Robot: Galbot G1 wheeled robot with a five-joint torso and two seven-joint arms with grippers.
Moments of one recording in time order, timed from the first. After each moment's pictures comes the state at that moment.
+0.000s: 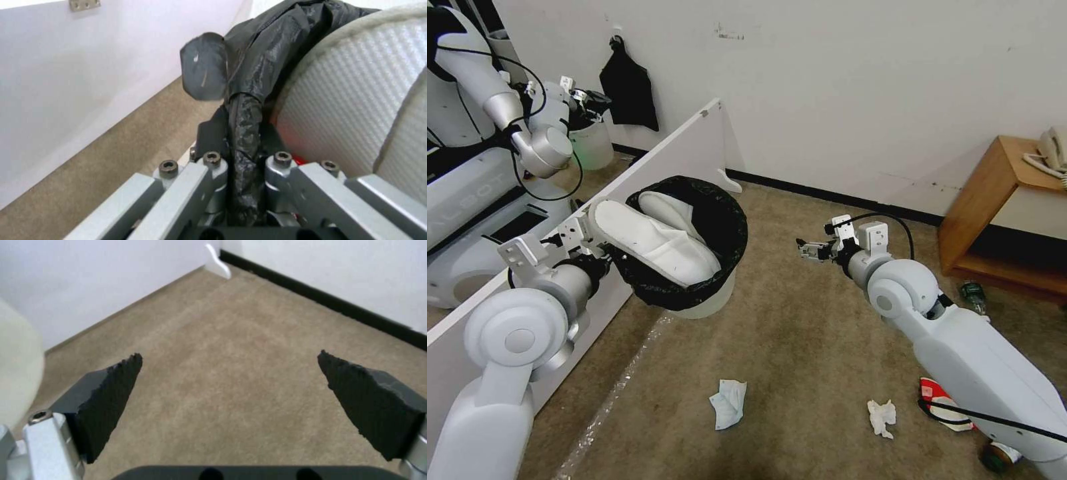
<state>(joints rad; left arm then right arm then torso) 1.01 -1.09 -0.59 -2.26 -1.34 0.71 -0.77 -0.66 0.89 -0.01 1.87 0.87 -0.63 0.35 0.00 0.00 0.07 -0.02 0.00</state>
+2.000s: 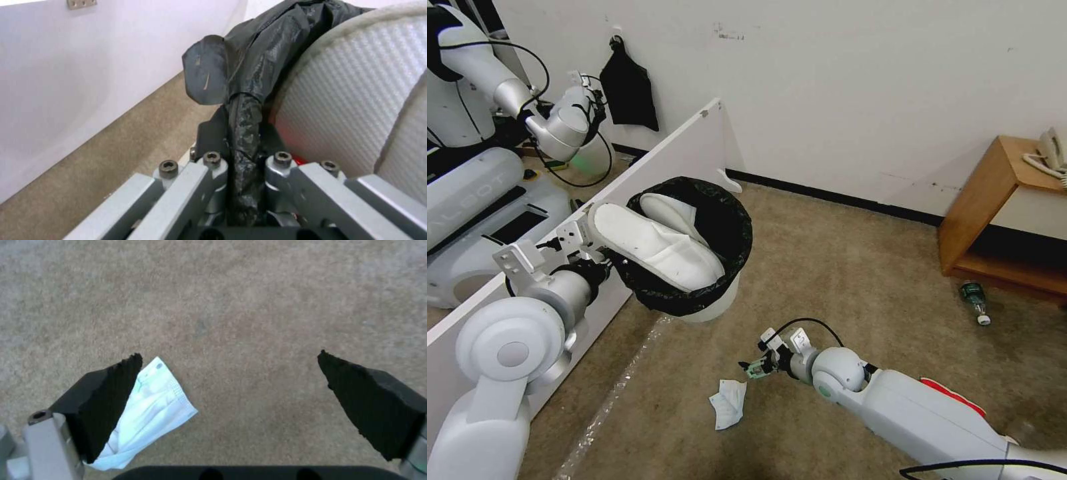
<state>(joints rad) 1.05 -1.10 -0.60 -2.30 -1.34 0.71 -0.77 -0.65 0.96 -0.55 1.52 0.70 -0.41 0.00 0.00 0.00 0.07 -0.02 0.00</state>
